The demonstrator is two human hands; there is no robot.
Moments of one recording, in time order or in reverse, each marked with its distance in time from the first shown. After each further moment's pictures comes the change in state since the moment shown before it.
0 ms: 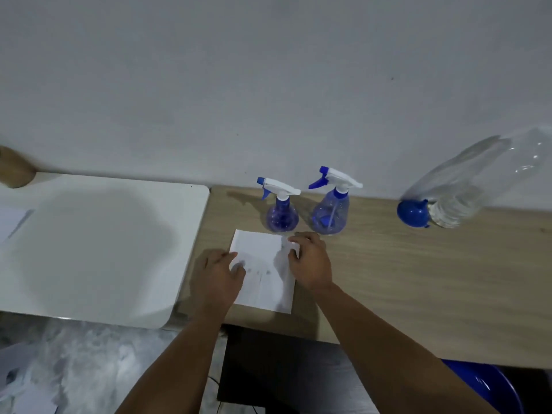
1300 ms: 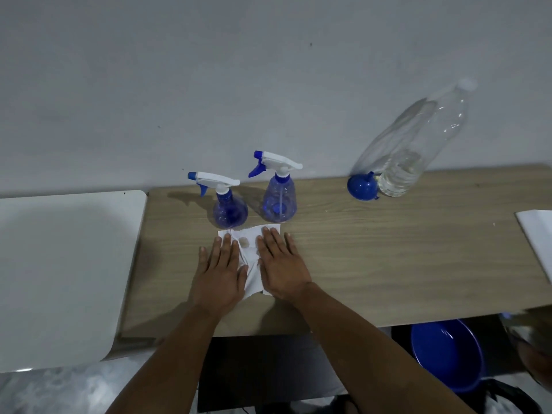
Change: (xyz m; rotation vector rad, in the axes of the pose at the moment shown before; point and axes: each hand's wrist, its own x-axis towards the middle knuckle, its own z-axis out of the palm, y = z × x) left_hand -0.004 0.068 0.063 0.417 -0.205 0.548; right_hand -0.015 0.067 -0.005 -0.562 -0.176 -0.323
